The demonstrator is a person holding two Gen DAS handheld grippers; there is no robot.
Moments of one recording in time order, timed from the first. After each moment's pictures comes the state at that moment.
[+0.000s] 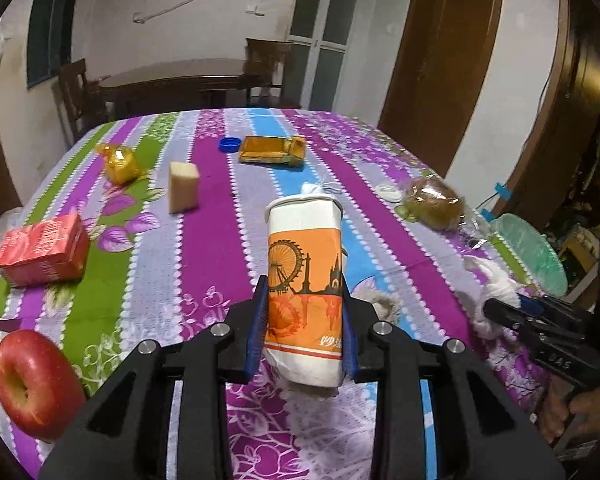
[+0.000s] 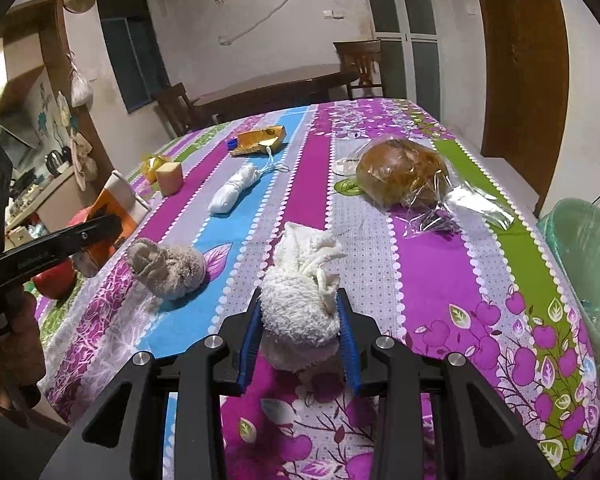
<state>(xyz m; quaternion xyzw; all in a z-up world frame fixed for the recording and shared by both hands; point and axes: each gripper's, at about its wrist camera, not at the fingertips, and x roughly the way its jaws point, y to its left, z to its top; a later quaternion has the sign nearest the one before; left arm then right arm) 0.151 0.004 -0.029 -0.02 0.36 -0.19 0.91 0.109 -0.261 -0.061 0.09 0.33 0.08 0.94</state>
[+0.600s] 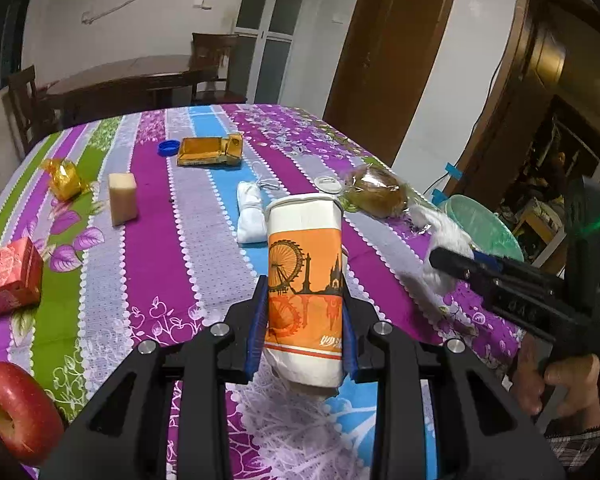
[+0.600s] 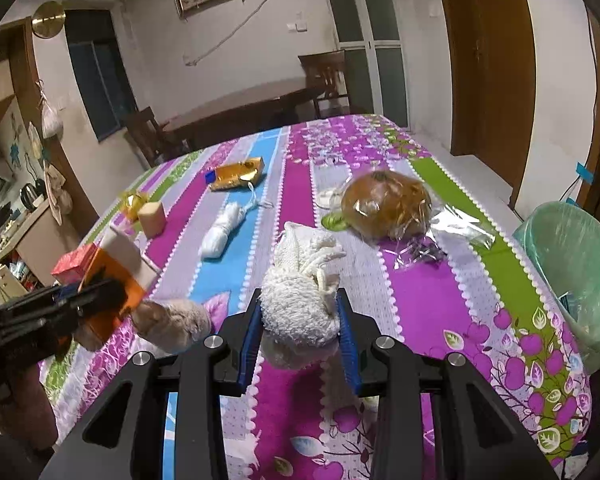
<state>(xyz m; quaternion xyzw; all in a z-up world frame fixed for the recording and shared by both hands) 0.146 -0.017 -0.019 -0.01 0.37 -0.28 0.89 0.121 -0.255 -0.031 0.12 0.31 0.03 0.94</state>
